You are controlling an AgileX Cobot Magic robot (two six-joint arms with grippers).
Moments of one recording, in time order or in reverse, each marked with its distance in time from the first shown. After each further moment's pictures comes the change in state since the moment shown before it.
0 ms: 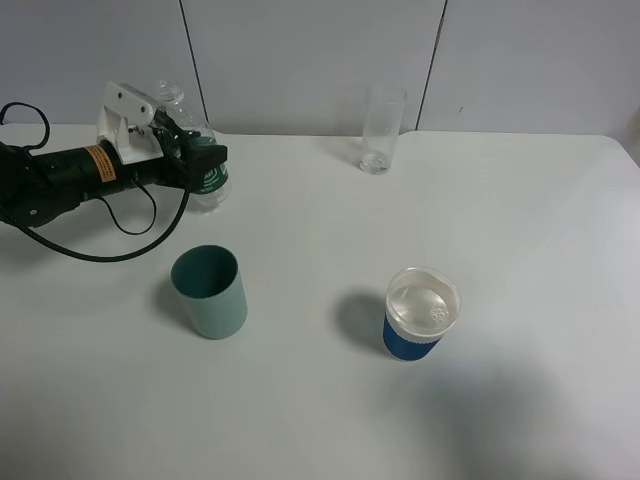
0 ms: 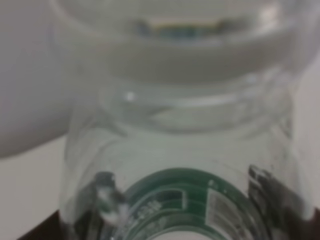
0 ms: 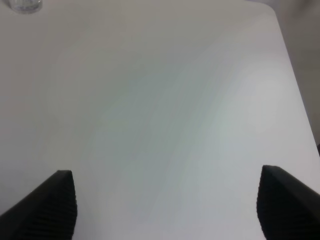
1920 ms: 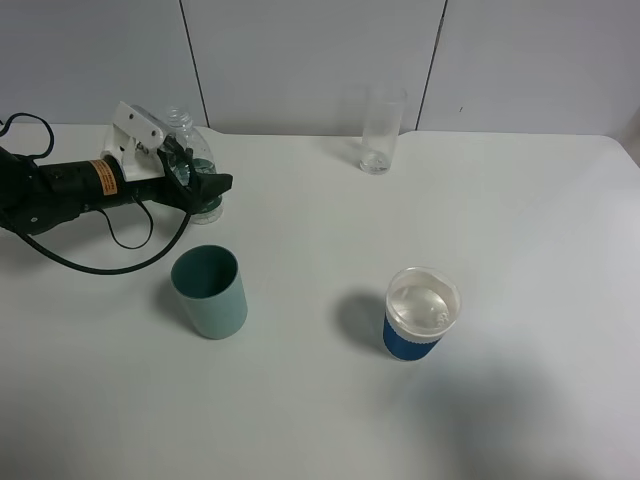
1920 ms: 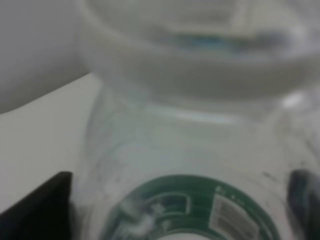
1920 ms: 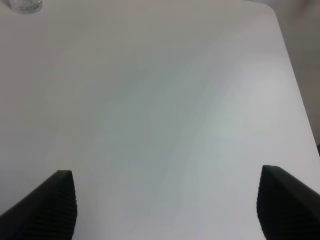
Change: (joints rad) left arm 0.006 0.024 0.000 0.039 0.072 0.051; right arm 0.000 0.000 0.000 0.000 0.000 0.000
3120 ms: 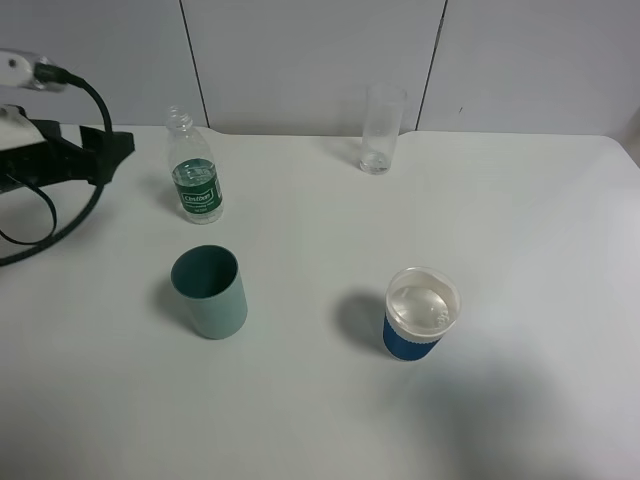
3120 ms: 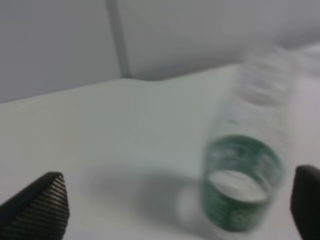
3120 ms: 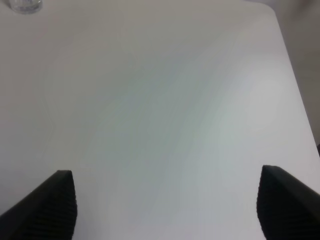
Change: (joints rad) left arm 0.000 -0.741 0.401 -0.480 0.428 0.027; right arm 0.000 0.000 0.000 0.000 0.000 0.000
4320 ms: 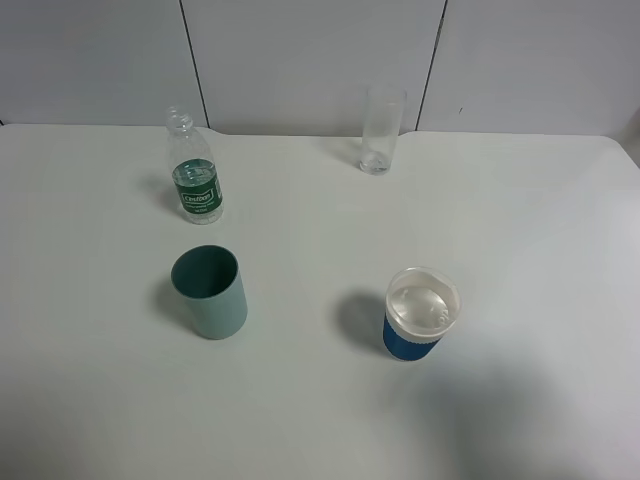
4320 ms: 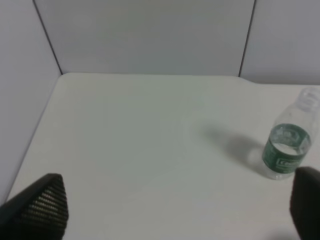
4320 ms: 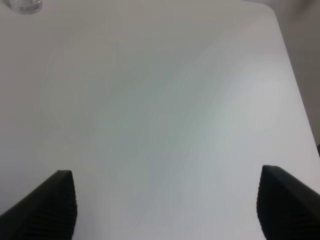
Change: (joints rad) left arm 0.000 -0.997 -0.338 -0.248 1.401 0.179; right arm 0.000 0.000 0.000 0.000 0.000 0.000
